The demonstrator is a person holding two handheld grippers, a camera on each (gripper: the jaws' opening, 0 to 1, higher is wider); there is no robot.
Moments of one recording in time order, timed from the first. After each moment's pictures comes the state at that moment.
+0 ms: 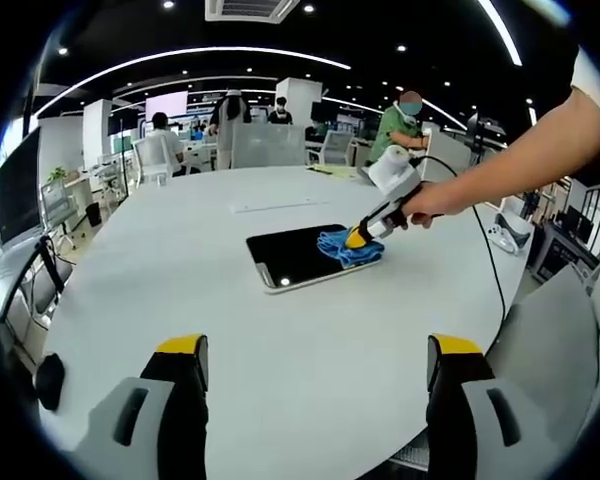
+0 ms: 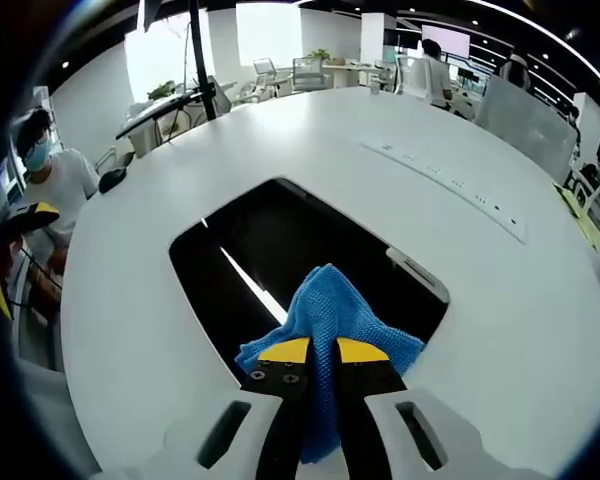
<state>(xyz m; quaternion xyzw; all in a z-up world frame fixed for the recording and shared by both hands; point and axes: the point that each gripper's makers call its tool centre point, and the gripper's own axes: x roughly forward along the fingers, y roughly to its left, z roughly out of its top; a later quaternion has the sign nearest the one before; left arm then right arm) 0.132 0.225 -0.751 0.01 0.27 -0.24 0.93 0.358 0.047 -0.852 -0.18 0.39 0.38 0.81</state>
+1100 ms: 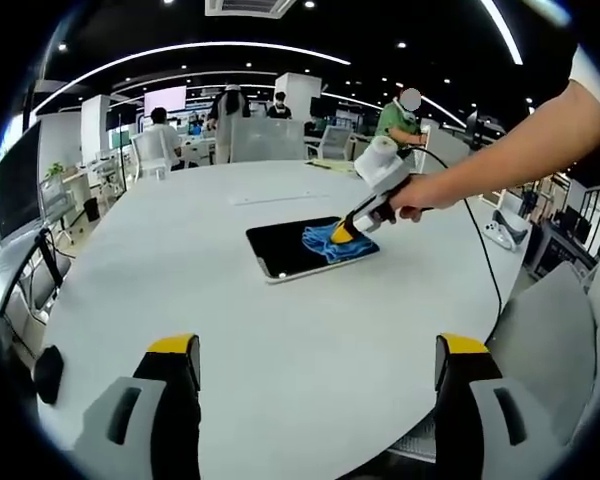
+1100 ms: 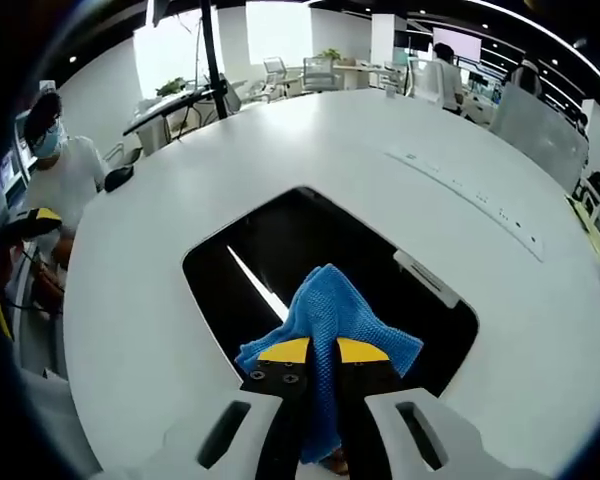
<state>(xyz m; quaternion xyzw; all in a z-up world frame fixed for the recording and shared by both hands) 0.125 0.232 -0.757 0.01 0.28 -0.24 0.93 0.355 0.081 -0.851 -0.19 0.39 0.40 0.81</state>
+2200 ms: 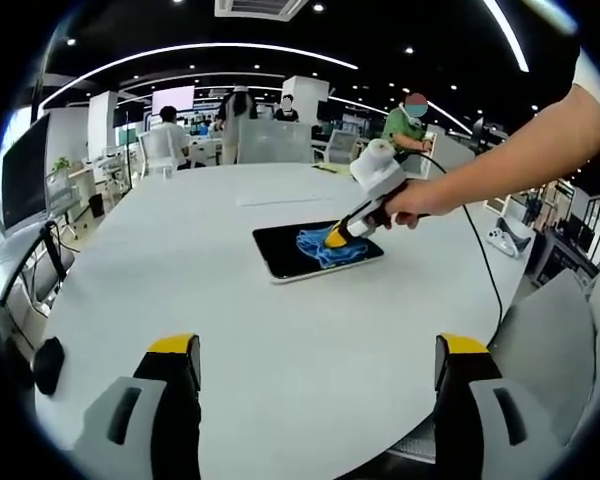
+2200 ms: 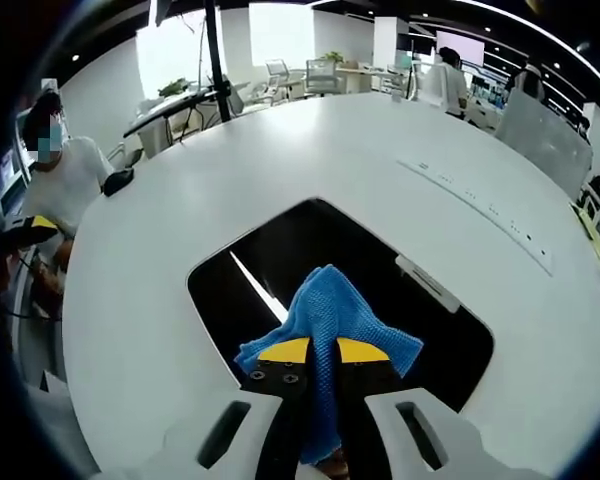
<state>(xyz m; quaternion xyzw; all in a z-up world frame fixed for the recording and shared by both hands) 0.123 0.236 -0.754 -0.01 0.27 -0.23 0.93 0.356 0.103 -0.851 -0.19 0.38 0.41 0.81</state>
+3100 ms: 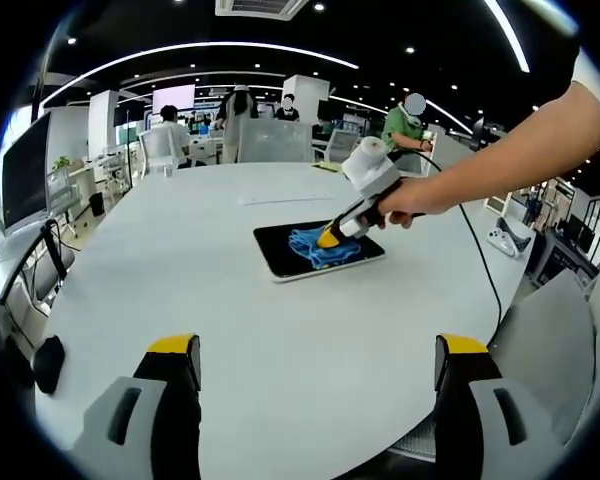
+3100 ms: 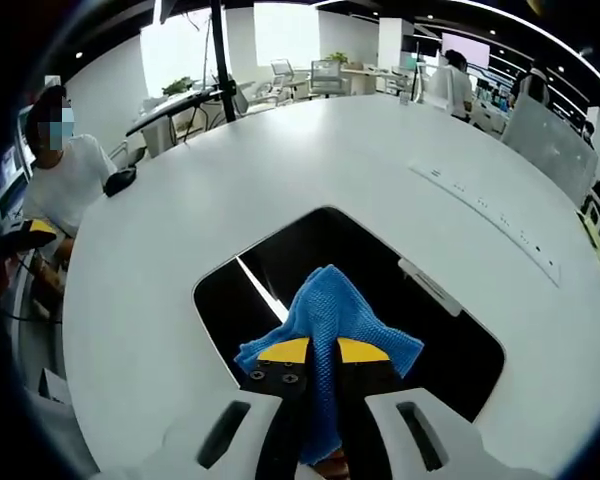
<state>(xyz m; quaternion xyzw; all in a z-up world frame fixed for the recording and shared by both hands) 0.122 0.238 -0.755 -0.01 0.27 -0.23 0.93 0.354 0.122 -0.852 -0.19 0.38 0.41 0.80</state>
